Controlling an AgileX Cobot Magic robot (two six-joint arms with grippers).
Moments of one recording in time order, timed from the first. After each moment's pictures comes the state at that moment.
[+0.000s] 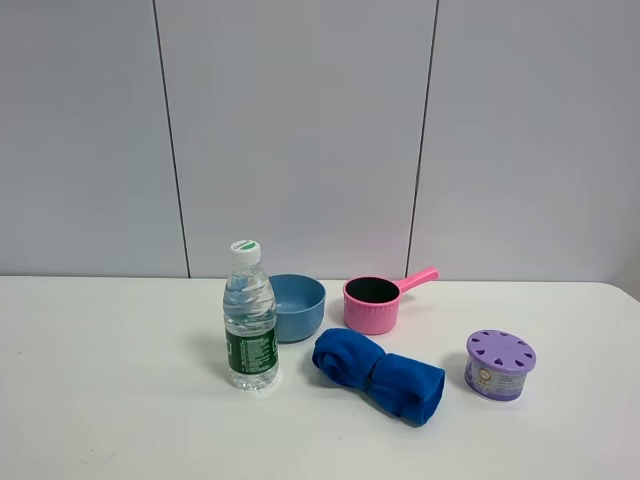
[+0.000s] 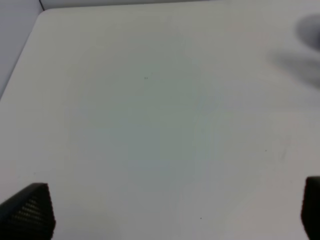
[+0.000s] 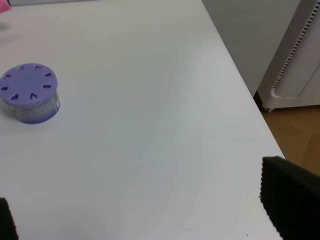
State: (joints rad) left arm -0.02 -0.01 -0.51 0.07 1.06 -0.01; right arm -0.04 0.00 -0.50 -0.06 1.05 0.00
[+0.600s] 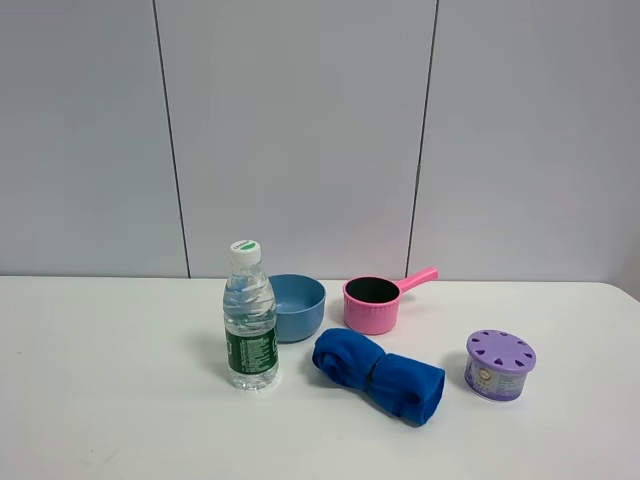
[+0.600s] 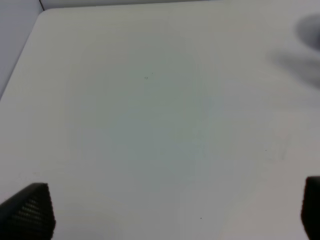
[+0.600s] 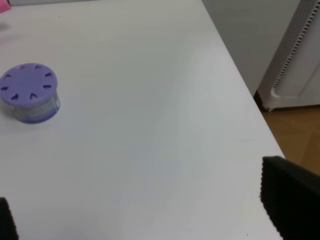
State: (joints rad) left arm -0.02 -0.01 -0.51 0.07 1.06 -0.01; right arm -0.04 0.00 -0.50 -0.06 1.05 0.00
